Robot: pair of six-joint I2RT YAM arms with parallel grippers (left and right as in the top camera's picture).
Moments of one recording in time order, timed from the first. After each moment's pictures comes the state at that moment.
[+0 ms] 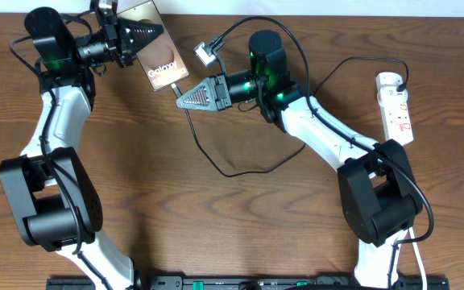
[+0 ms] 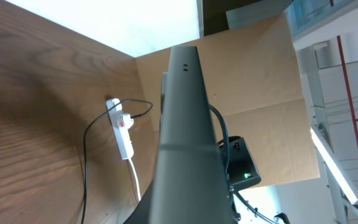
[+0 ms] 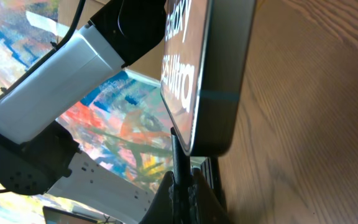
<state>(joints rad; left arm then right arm) 0.21 1.92 1.40 0.54 1.45 -1.30 0.52 2.04 1.48 0.36 -1.31 0.91</state>
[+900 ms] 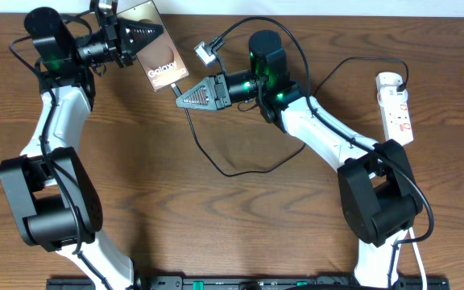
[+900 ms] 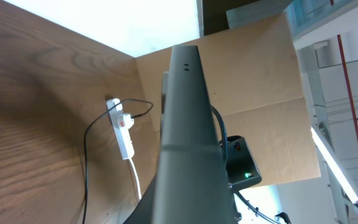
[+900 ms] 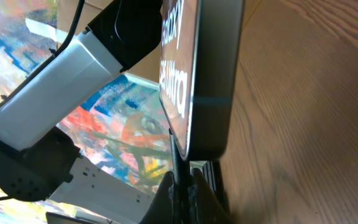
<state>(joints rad) 0.21 1.92 1.40 0.54 1.45 -1.30 0.52 2.04 1.48 0.36 -1.29 0.94</state>
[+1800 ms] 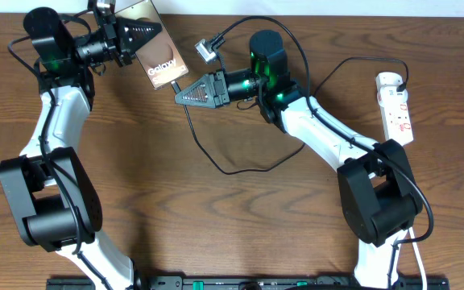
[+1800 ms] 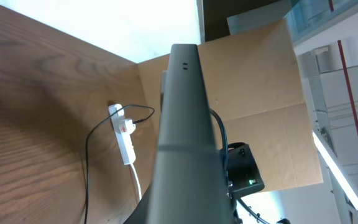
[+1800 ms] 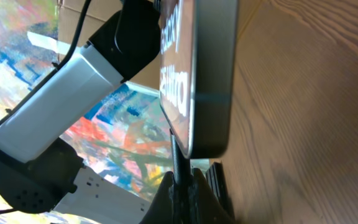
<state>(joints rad) 0.21 1.92 1.40 0.54 1.43 -1.30 0.52 2.04 1.48 0.41 -1.26 1.01</state>
